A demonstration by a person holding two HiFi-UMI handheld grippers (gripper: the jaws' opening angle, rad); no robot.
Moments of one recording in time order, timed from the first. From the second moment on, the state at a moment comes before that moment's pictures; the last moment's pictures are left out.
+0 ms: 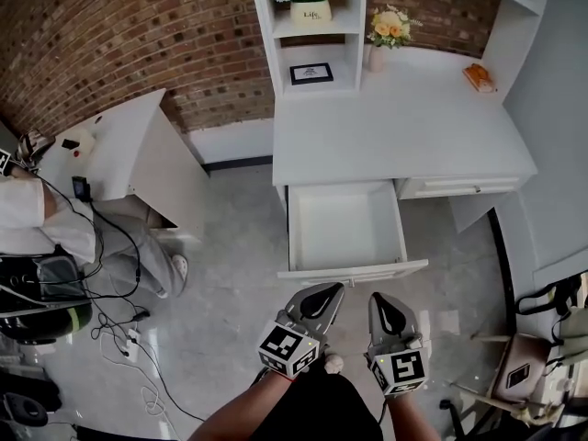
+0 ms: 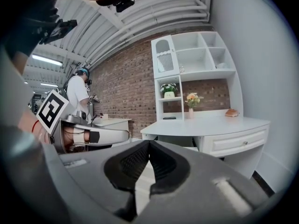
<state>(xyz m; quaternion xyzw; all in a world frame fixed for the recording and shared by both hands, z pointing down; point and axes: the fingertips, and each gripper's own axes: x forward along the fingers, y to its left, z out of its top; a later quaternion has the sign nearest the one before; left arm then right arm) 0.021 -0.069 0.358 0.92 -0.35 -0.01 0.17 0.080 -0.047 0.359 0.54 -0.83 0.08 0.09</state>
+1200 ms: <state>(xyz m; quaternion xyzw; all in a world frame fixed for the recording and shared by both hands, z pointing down) -0.056 -0.052 0.247 0.90 -0.41 -0.05 0.11 0.116 -0.006 0.229 0.56 -0.82 0.02 0.03</state>
